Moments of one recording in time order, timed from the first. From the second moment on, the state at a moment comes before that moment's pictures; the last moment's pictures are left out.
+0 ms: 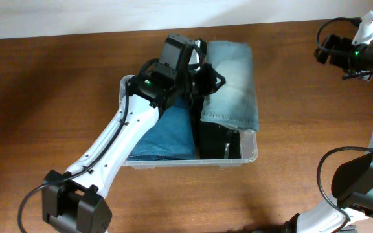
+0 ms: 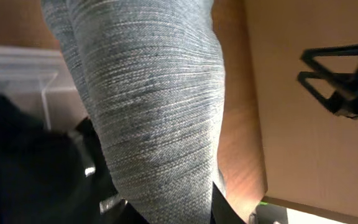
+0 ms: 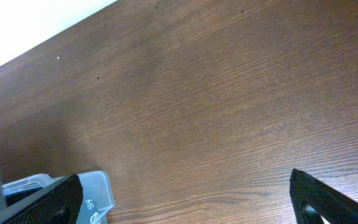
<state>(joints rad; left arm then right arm) -0.56 1.81 1.65 -0.57 0.47 -0.75 -0.40 1.84 1.90 -1.09 -0.28 0.07</state>
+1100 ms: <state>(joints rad) -0.60 1.81 1.47 -0.56 0.42 -0.84 -0.40 1.84 1.90 -1.09 -0.28 0.07</state>
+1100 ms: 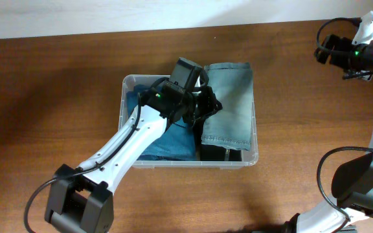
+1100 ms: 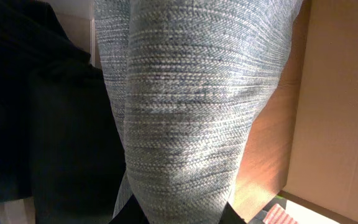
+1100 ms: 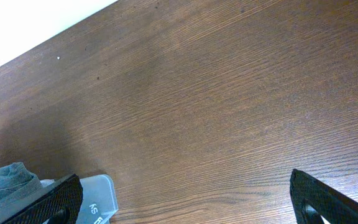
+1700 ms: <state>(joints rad) -0.61 1.76 1.46 -0.69 0.45 -0.87 -0.40 1.84 1.90 -1.09 -0.28 0.07</state>
